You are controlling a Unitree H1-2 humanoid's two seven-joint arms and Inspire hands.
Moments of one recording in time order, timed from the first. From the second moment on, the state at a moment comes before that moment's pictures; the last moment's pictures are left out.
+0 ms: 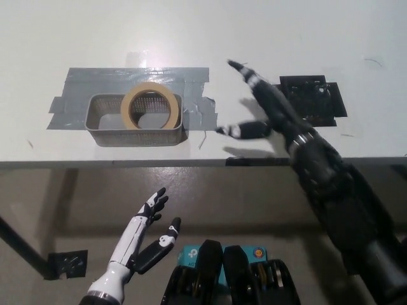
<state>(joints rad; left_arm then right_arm) -0.05 0.11 -0.14 -0.03 0.22 0.06 -0.09 -0.65 -0.16 0.27 0.35 -0.35 0.05 0.05</state>
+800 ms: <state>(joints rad) -0.01 0.11 -0.07 0.01 0.20 0.03 -0.08 -0.03 -0.15 0.06 0.04 0.07 0.01 0.18</state>
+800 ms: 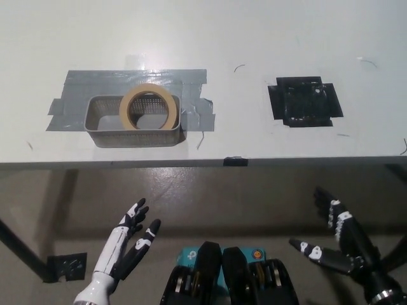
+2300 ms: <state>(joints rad) 0.03 0.11 -0.05 0.01 0.21 0.00 -0.07 -0.03 -0.15 0.11 0.09 0.03 -0.10 0.22</state>
